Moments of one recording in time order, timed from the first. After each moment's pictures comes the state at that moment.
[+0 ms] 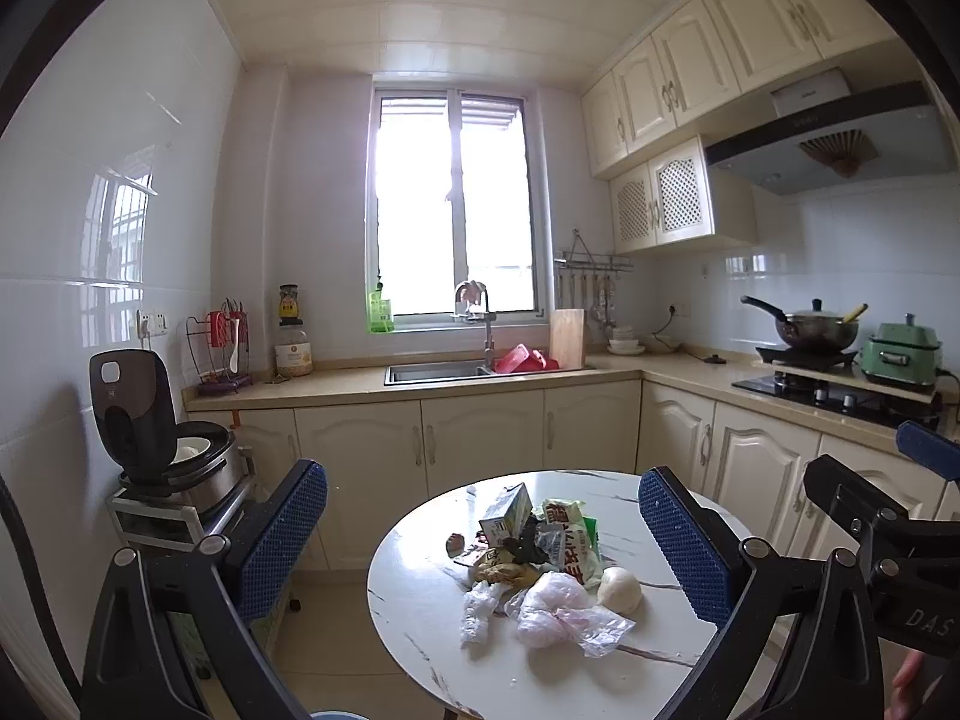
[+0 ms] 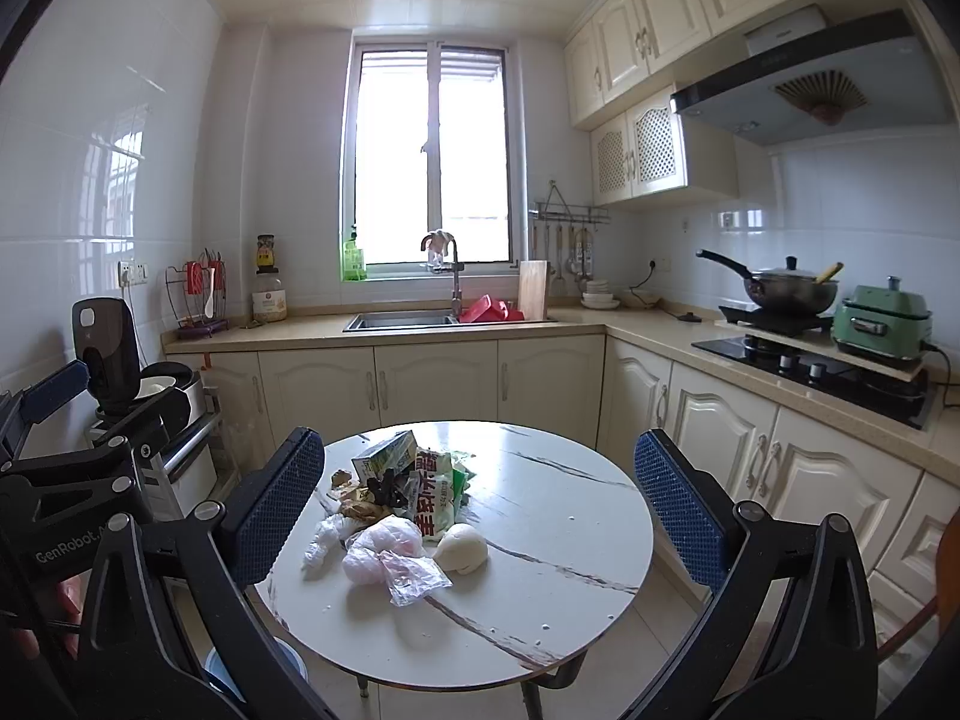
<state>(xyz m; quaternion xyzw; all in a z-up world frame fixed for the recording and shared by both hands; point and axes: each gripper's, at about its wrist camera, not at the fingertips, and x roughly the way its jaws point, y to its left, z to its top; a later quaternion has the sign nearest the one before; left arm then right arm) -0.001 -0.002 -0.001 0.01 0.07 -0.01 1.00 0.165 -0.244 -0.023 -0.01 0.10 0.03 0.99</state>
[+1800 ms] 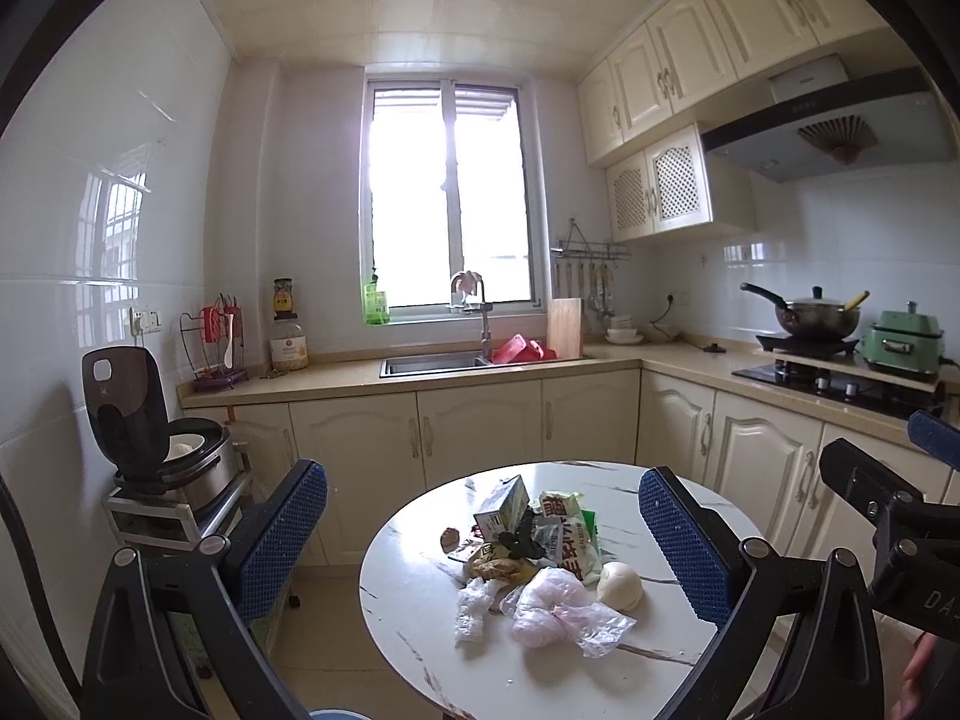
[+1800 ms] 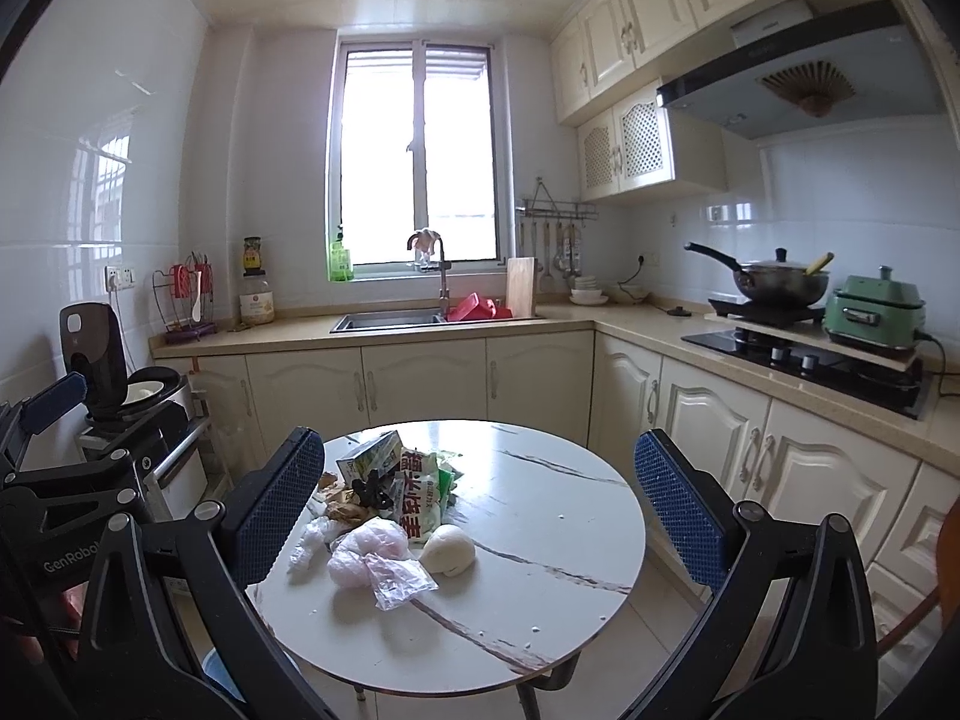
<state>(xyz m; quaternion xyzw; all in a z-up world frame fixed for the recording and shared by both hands) 0.018 -0.004 -0.002 0.02 0.08 -0.02 1.00 0.174 -0.250 -0.030 0.00 0.10 0.02 1.00</state>
